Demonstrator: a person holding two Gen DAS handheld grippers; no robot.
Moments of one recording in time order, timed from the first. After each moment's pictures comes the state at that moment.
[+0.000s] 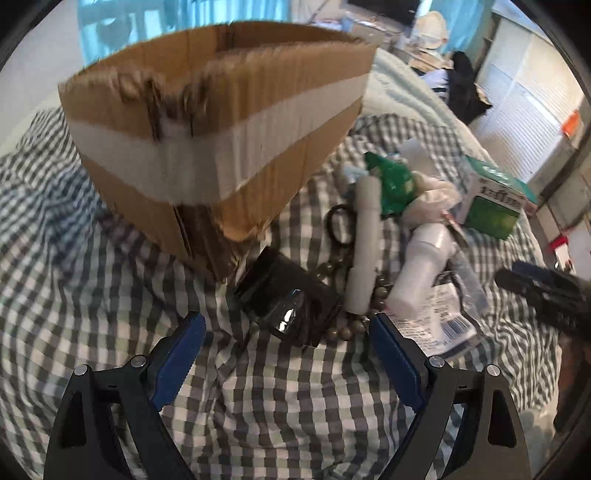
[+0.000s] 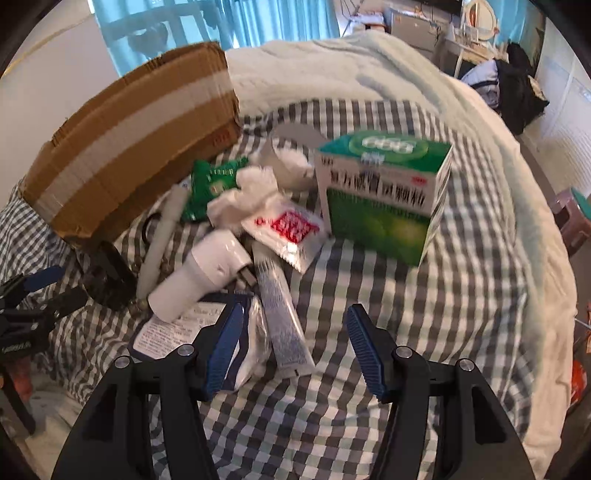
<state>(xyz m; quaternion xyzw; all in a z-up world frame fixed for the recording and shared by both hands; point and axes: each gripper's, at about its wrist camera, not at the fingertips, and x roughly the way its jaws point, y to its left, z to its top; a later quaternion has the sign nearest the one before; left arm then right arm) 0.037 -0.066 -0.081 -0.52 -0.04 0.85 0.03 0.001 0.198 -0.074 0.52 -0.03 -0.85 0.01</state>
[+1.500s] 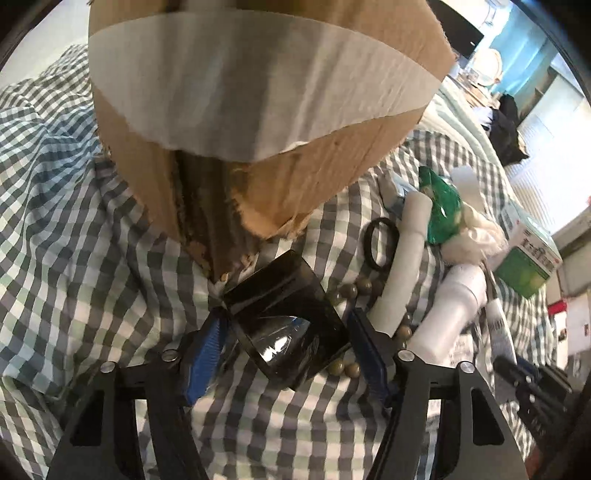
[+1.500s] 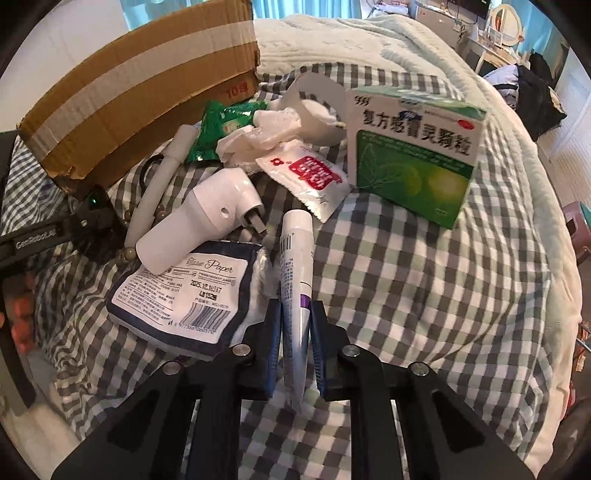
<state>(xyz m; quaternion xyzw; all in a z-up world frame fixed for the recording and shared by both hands) 0.022 -0.082 -0.113 -0.54 -0.14 0.83 -0.01 0.017 0.193 -0.101 0.55 0.01 -0.84 0.03</state>
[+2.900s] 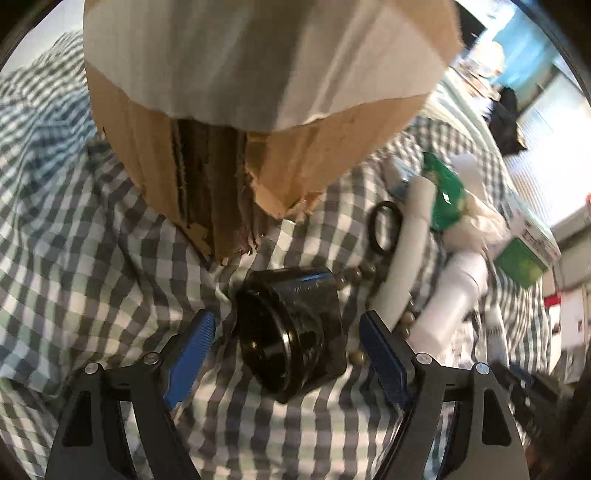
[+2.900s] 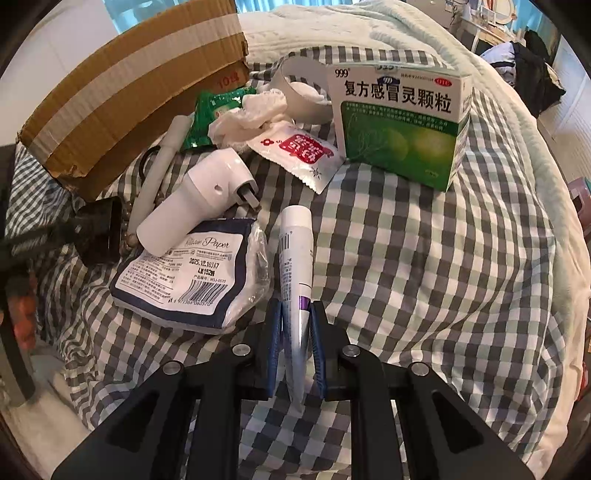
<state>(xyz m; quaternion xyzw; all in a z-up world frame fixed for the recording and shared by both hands) 0.019 -0.078 -0.121 -0.56 -0.15 0.81 -0.02 0.024 0.198 -0.110 0.57 -0.03 -0.82 0.03</state>
